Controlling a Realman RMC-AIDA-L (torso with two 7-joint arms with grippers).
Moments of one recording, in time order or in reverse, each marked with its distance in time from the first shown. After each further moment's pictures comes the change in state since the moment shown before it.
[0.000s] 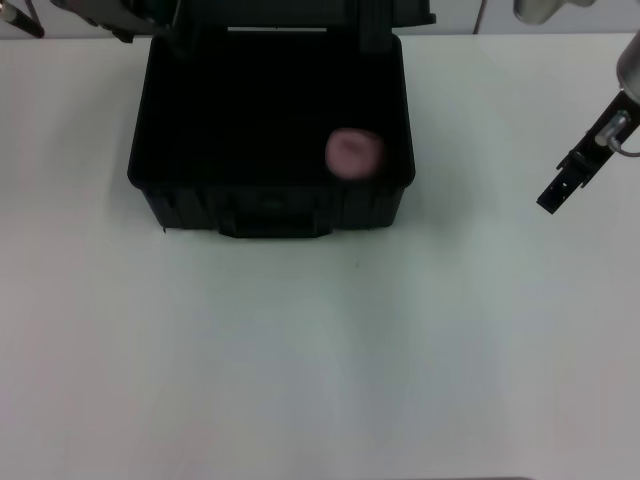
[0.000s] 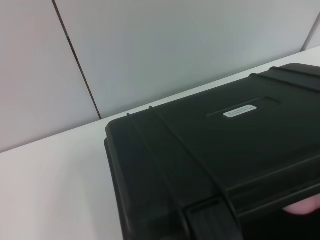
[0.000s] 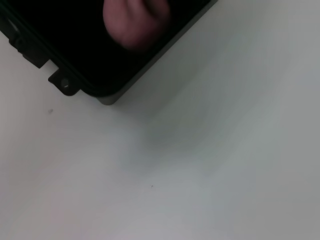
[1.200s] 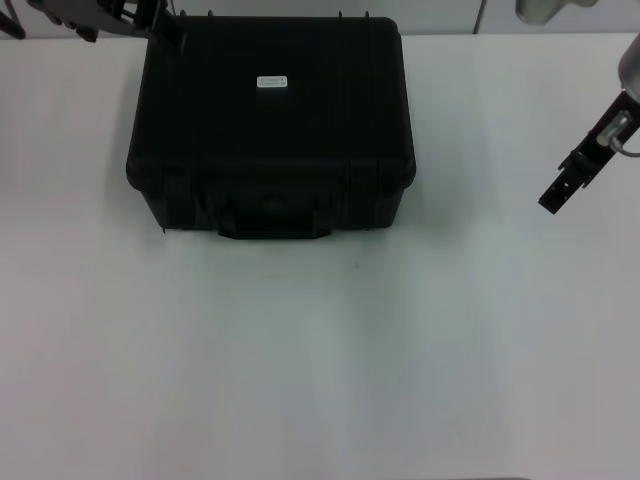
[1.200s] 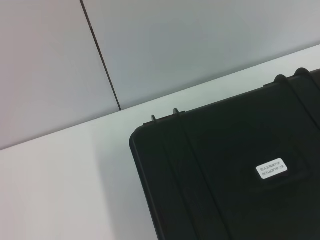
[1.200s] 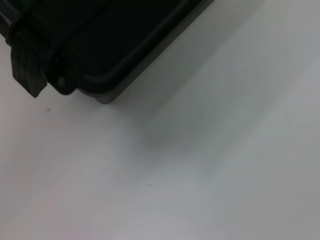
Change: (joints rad) left arm -0.001 0.001 0.000 0.002 0.049 -0.025 -0.001; right arm -0.002 -0.002 0.000 0.002 0.000 0.001 0.000
